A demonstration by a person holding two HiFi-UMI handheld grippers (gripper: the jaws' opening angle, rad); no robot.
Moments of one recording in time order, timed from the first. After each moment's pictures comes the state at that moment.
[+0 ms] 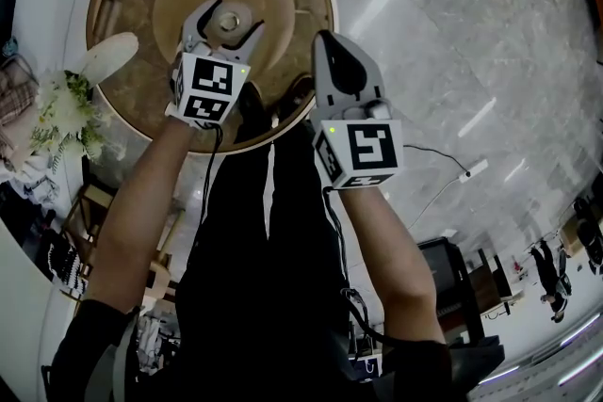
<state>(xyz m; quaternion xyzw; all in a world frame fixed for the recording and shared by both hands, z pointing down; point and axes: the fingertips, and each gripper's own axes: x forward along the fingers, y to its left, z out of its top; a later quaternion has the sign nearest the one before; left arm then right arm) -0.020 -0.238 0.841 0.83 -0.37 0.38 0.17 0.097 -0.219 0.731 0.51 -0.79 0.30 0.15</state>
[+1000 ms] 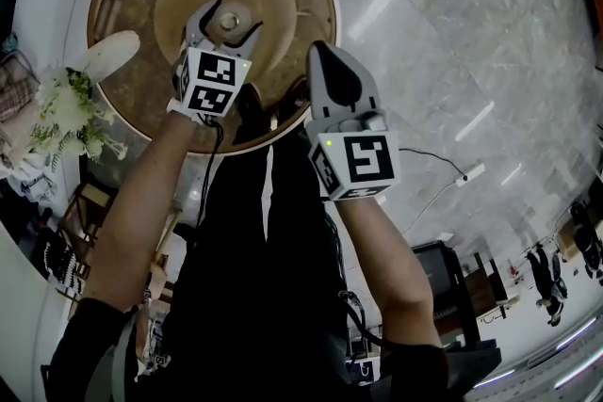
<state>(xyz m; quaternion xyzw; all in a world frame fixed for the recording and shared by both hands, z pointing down) -0.031 -0.233 0.868 0.81 -0.37 0.40 0.20 0.089 -0.210 0.725 0.51 -0.78 0.33 0.16</state>
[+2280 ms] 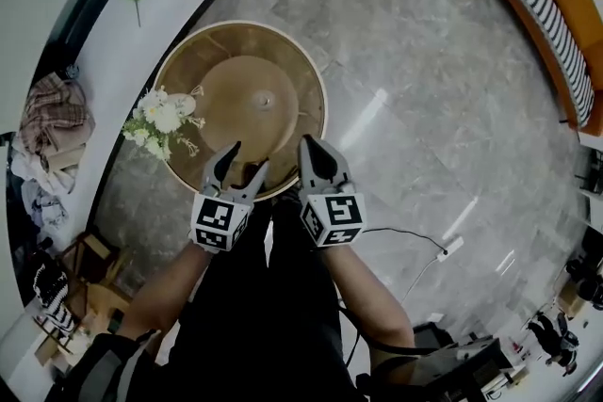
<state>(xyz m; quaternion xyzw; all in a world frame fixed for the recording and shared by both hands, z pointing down) -0.034 -0.118 0.590 0.83 -0.45 0.24 0.25 0.066 -0.159 0.565 0.49 -0.81 0.30 0.11</state>
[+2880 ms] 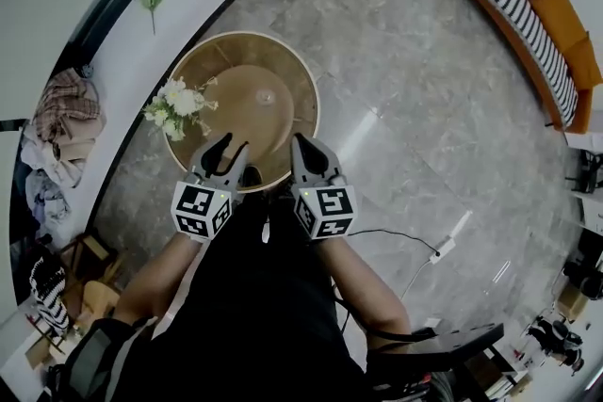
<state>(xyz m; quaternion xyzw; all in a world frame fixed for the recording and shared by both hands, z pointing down) -0.065 -0.093 0.475 0.83 -0.47 0.17 0.23 0.051 -0.112 0.470 0.47 -0.83 0.27 0.11</state>
